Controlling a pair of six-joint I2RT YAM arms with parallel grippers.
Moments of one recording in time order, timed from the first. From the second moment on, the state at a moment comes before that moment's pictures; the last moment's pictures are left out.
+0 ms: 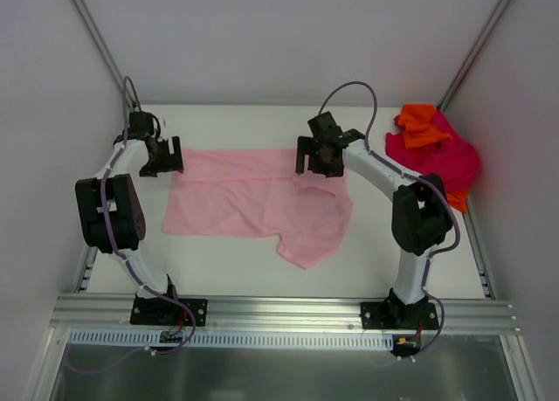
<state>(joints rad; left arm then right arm) 0.16 1.81 1.30 -0.58 0.07 -0.02 0.53 1.91 1.52 -0.67 0.10 0.54</state>
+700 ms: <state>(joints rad) 0.10 1.99 1.53 -0.56 0.15 -0.21 0.34 1.95 1.60 -0.70 0.04 0.38</state>
